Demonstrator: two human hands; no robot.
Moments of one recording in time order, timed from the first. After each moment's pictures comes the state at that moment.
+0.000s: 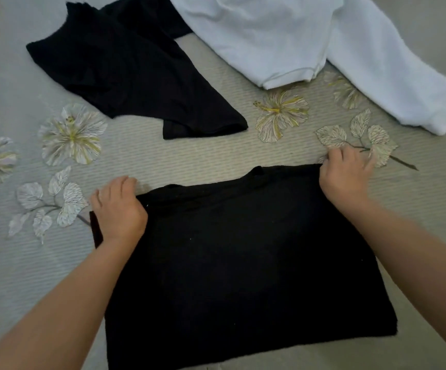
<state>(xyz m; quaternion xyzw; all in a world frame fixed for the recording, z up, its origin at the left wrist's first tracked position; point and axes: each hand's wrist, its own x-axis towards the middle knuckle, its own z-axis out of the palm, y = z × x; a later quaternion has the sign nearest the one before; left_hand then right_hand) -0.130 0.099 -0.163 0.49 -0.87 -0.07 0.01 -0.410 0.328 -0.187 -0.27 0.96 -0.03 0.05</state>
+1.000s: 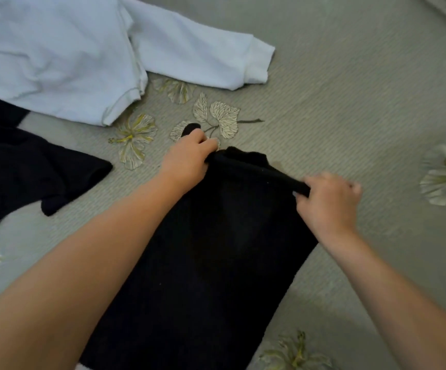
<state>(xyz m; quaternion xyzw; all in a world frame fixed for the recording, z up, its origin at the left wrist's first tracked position) -0.402 0.288 -0.125 -0.06 -0.99 -0.11 -0.11 -0.368 0.517 -0.116 -0.01 0.99 -0.12 0.09</state>
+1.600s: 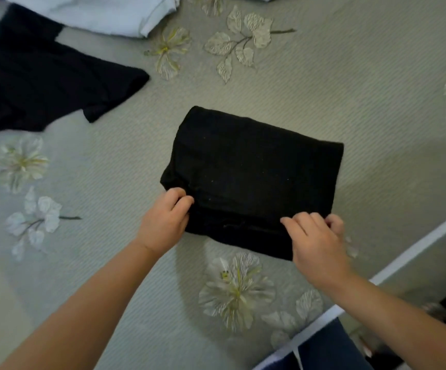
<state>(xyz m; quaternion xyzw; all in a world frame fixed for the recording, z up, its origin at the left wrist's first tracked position) -0.100 0.243 -0.109 -0.10 -0.98 -0.15 -0.03 -0.112 0.508 -0.107 -0.25 0.96 -0.09 -0.01</state>
